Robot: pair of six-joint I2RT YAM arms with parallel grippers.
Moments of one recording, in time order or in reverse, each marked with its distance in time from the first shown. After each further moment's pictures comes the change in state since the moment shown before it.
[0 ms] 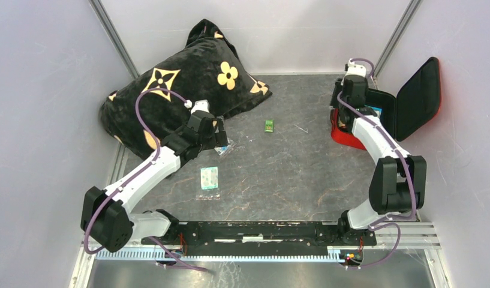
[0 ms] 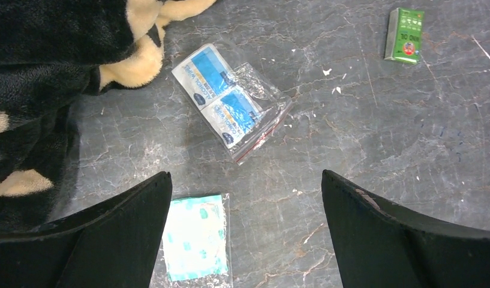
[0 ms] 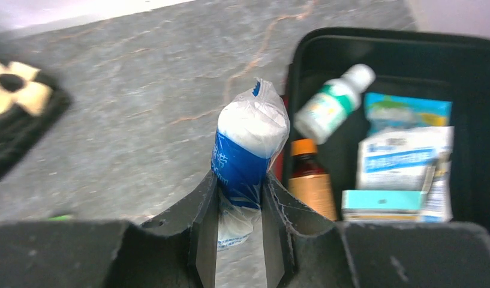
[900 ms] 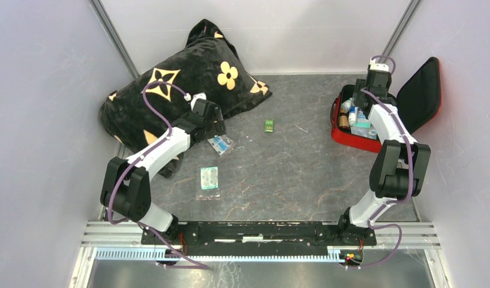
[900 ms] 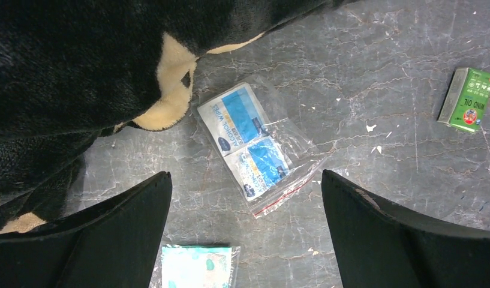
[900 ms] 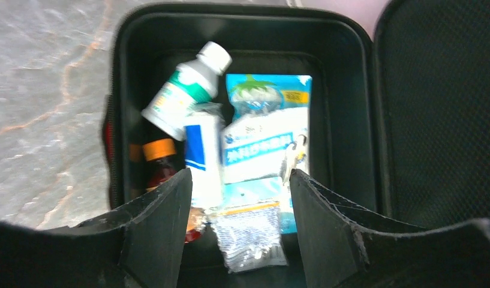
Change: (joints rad) left arm 0.118 0.278 0.120 0.040 0.002 -0.031; right arm -0.235 0.170 0.211 -0.246 0.118 -0.219
